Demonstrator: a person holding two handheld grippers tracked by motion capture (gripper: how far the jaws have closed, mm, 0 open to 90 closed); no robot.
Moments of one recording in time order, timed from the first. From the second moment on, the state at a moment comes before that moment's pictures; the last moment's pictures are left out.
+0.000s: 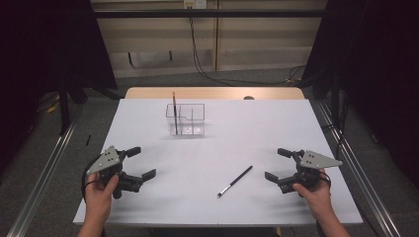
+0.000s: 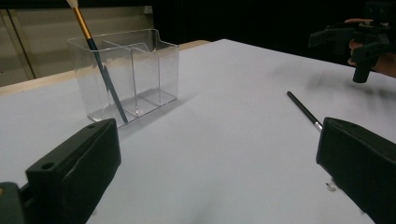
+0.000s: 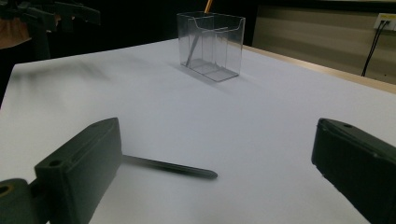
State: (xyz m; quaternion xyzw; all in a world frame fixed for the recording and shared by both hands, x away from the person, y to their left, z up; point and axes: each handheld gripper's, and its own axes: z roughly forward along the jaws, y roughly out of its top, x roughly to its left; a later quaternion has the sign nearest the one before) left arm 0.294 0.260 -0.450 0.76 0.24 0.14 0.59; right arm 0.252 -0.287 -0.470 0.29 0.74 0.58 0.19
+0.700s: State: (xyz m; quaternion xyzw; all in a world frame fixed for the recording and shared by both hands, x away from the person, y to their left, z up) left arm 0.294 0.262 -0.455 0.76 0.24 0.13 0.59; right arm 0.253 -0.286 -0.467 0.30 0.73 0.58 0.20
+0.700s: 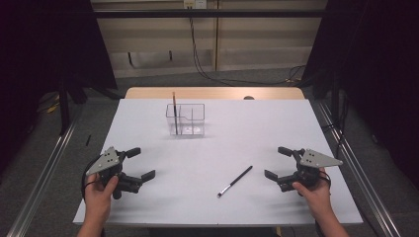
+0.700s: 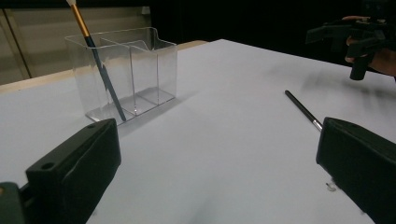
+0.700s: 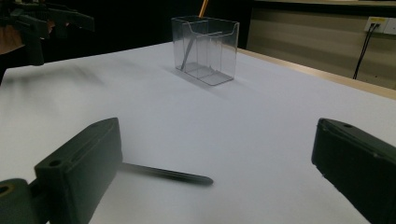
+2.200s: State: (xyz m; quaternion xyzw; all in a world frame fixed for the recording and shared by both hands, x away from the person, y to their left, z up) left arm 0.292 0.251 -0.452 0.76 0.23 0.13 0.59; right arm 0.276 -0.273 -0.454 0.30 0.73 0.58 0.20
